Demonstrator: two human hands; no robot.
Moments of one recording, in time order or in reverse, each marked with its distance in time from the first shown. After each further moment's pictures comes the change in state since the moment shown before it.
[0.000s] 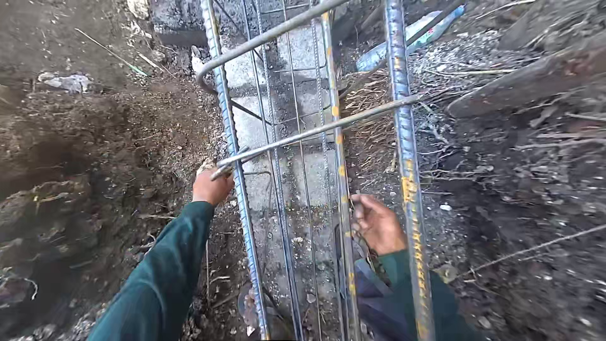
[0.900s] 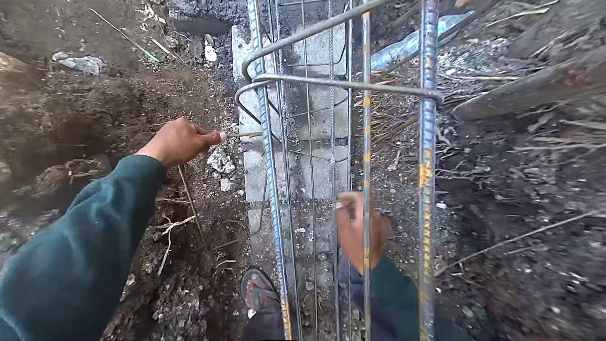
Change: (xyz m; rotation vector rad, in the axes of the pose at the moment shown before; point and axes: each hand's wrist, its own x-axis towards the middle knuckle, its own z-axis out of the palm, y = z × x) left_hand -0.046 0.019 -0.163 -0.074 -0.089 -0.033; right_hand -0.083 0.006 0.088 -1.071 0.091 -0.612
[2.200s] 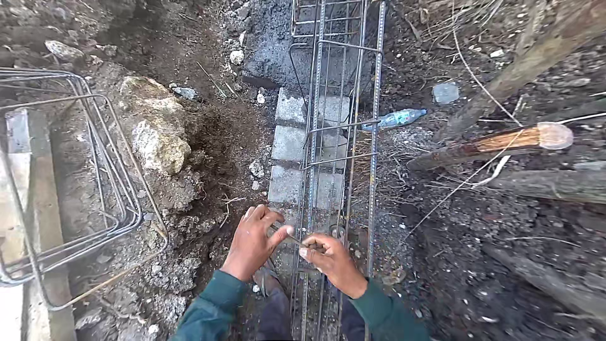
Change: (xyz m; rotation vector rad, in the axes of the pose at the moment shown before) left_hand -0.296 -0.007 0.059 -0.354 0.402 0.441; right_hand -0.130 -0.170 -0.072 0.468 -0.673 0.009
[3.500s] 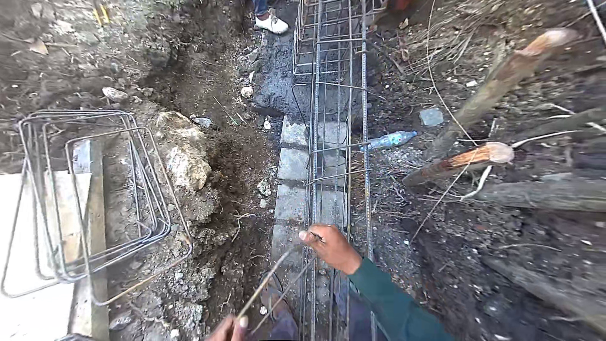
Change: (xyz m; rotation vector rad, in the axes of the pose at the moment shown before) left_hand -0.212 -0.008 -0.001 -0.329 0.166 -0.503; right_hand 0.029 -0.046 -0.008 -0.630 -0.044 -0.167
